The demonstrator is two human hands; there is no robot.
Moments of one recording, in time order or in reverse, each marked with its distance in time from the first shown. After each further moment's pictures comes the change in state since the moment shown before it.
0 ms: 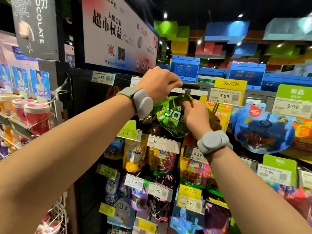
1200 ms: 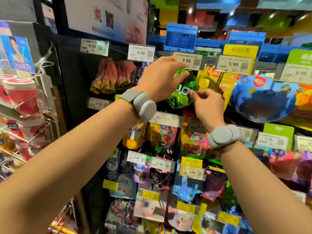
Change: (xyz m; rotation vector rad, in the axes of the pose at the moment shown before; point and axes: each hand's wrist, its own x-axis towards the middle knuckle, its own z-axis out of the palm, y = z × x) left_hand -0.052 0.003 0.041 -0.137 0.082 0.023; right_hand -0.049 0.025 -0.011 -0.205 0.134 0.123
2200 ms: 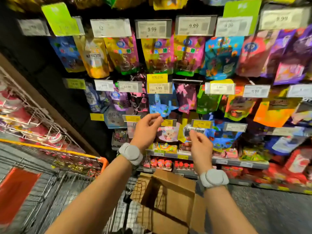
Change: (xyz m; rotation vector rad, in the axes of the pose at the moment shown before) left_hand -0.316 0.181 0.150 -0.899 -0.474 -1.036; right_hand -0.321 0.246 -0.084 0.424 -0.066 0.837
